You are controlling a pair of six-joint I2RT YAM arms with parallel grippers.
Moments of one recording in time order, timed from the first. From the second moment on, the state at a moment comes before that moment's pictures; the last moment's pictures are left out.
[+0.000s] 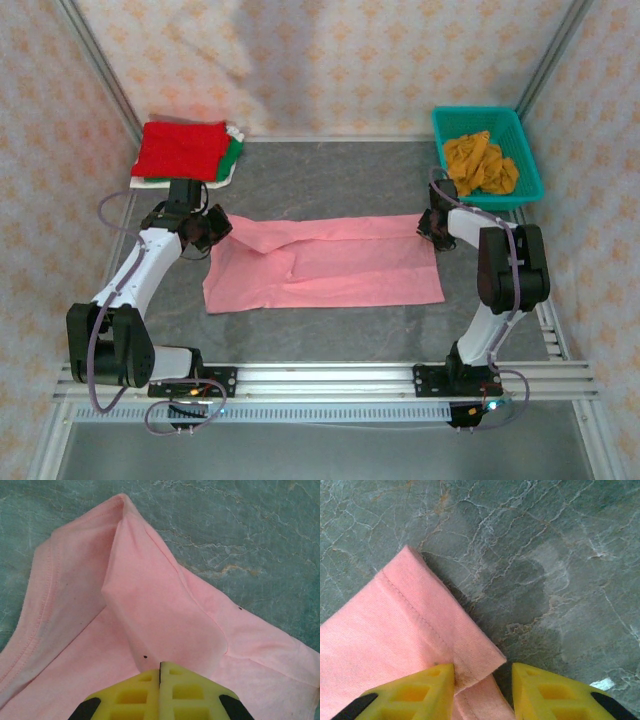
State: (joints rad) left arm 0.00 1.33 0.98 -0.64 0.21 -0.73; right arm 0.06 1.78 1.03 -0.39 0.09 0.62
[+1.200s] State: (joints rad) left arm 0.00 1.33 0.95 -0.63 0.21 -0.73; right arm 0.06 1.79 1.07 -0.43 0.12 0.61
